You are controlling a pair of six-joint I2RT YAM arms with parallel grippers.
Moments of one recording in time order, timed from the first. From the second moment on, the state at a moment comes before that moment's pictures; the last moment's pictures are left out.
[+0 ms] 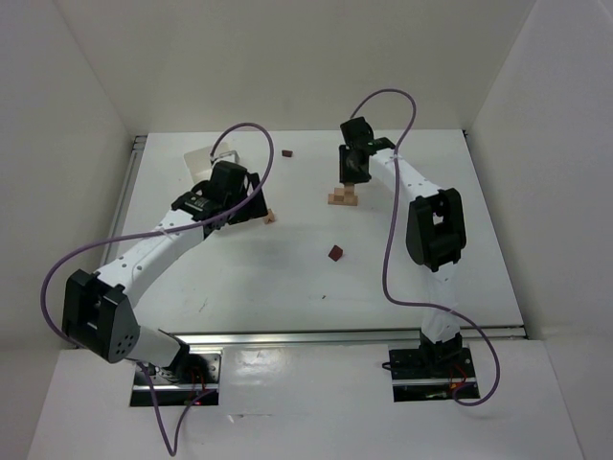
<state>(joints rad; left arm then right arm) -0.44 1.41 1.18 -0.55 -0.24 -0.60 0.35 2.14 1.87 -0.66 0.16 0.27</state>
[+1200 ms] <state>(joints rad) -0.44 1.44 1.19 -0.53 -0.22 -0.58 0.35 2.11 1.79 -0.66 0.19 0.43</state>
